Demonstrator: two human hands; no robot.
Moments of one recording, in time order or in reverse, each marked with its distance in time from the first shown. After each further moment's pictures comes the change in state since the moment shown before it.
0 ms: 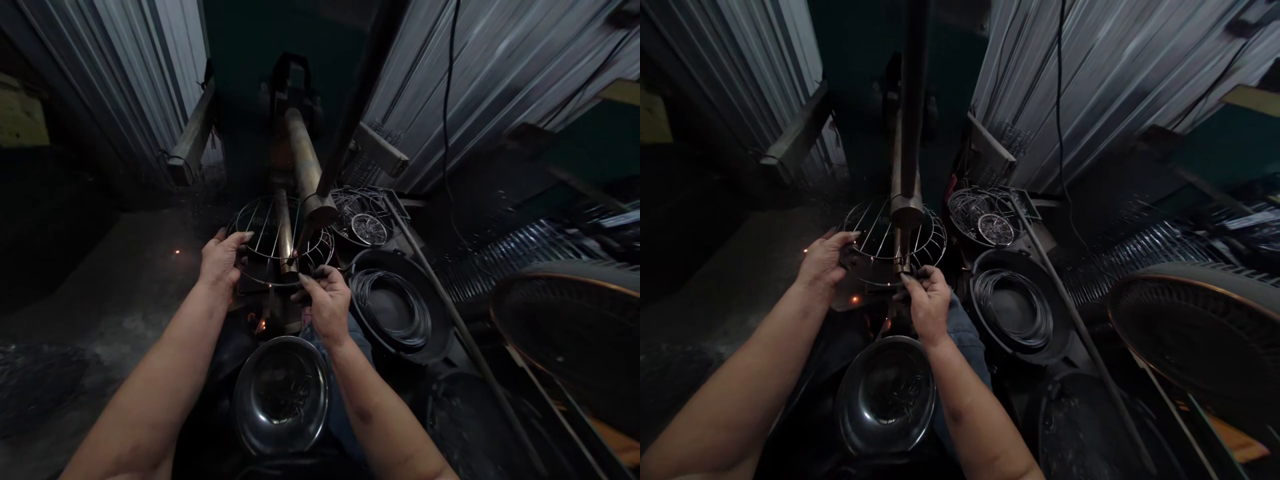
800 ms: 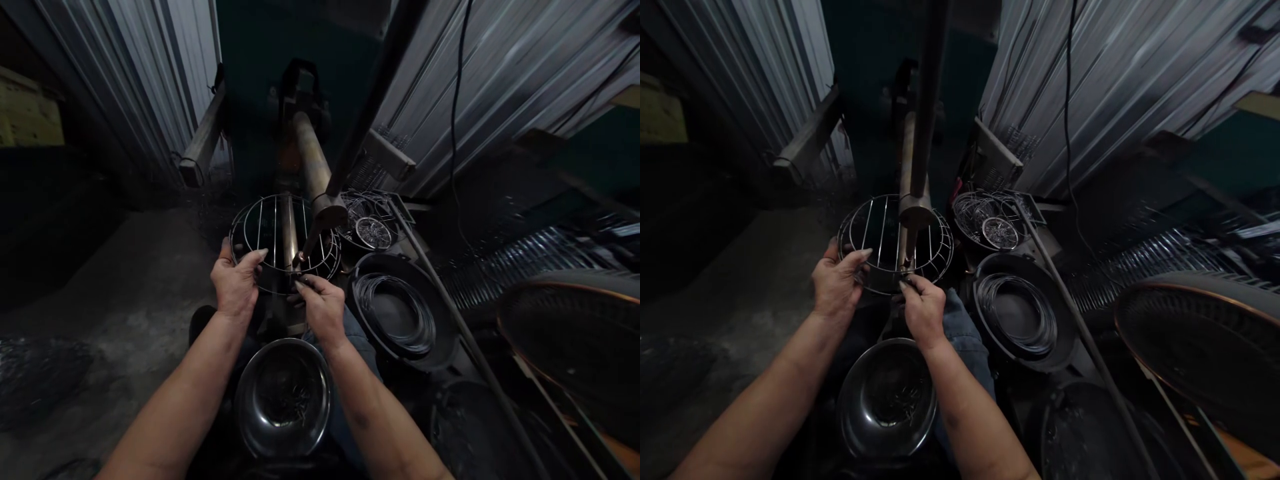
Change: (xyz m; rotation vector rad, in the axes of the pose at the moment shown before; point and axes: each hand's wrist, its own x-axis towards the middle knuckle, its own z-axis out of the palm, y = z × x) left_hand -0.056 -0.011 0.005 -0.171 -0.007 0.169; right_hand -0.001 0.008 0.008 -0.166 -0.070 0.019
